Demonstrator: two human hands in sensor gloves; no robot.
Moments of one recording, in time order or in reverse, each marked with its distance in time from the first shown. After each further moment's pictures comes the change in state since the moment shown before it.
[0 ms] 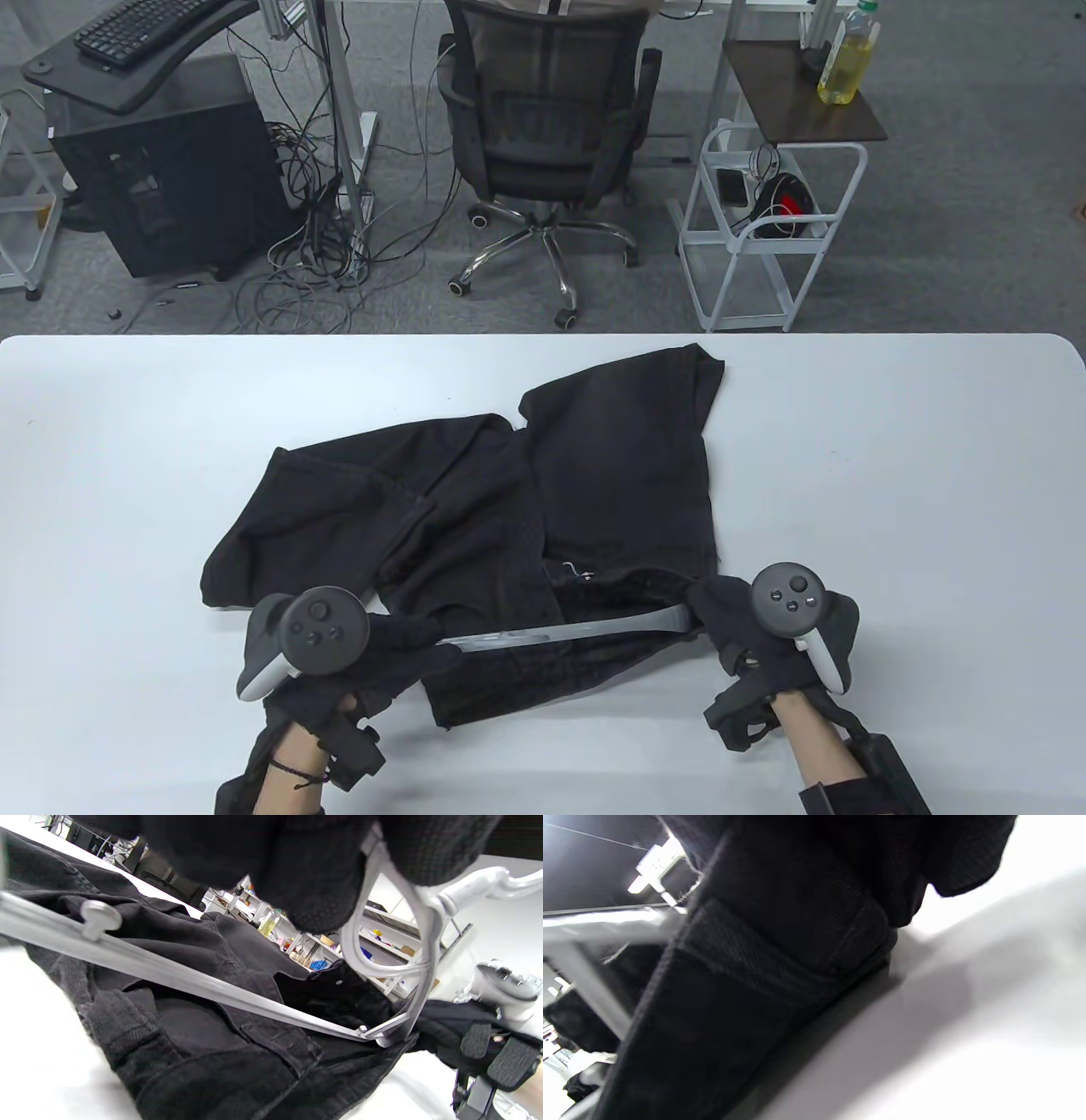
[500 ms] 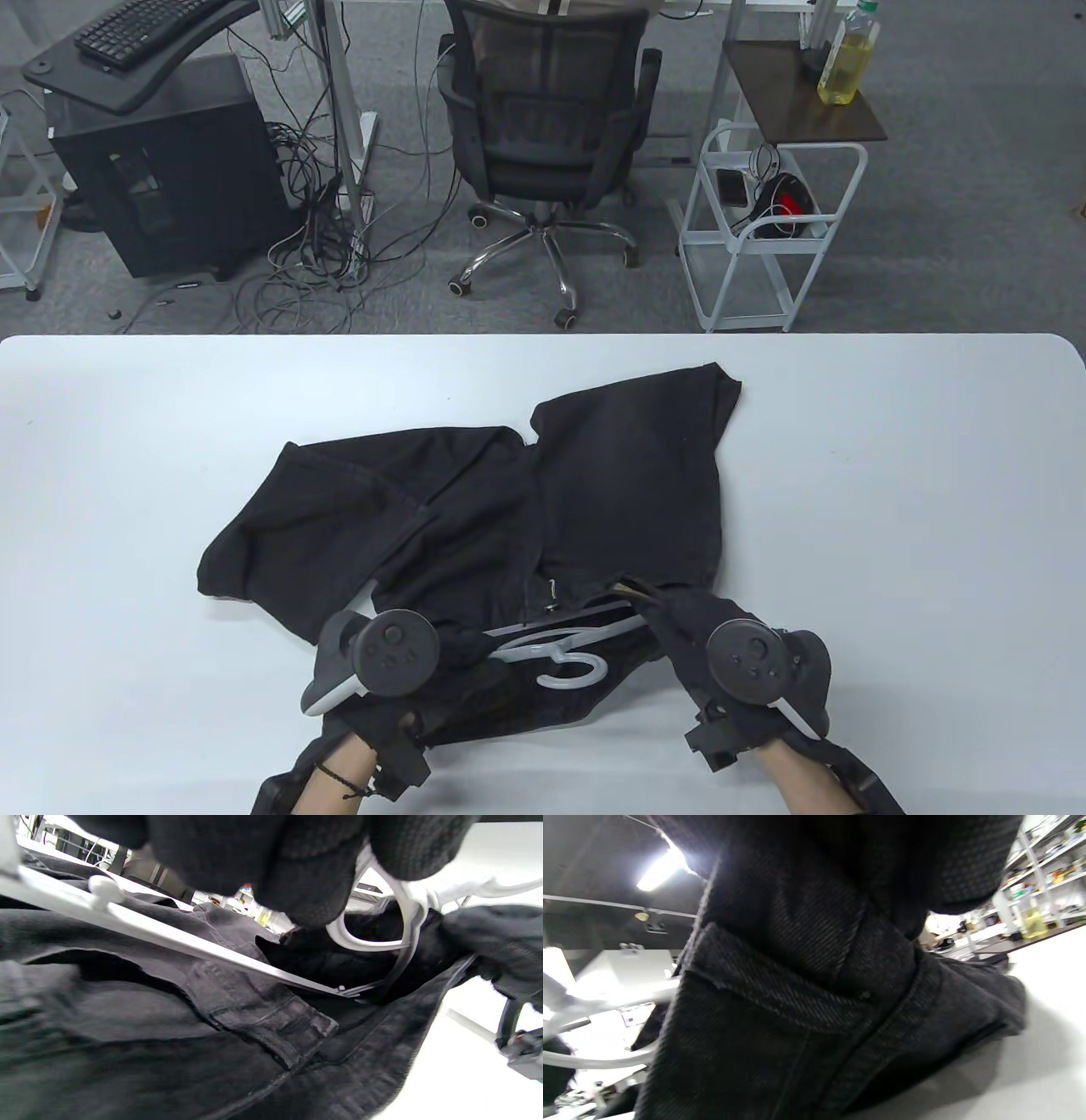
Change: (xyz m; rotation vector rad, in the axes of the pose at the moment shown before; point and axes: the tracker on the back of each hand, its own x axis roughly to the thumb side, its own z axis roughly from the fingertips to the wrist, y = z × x) left_hand 0.032 -0.038 -0.014 -0.008 -0.015 -0.112; right_hand 0.065 -0.012 0.047 -0.136 -0.330 0.075
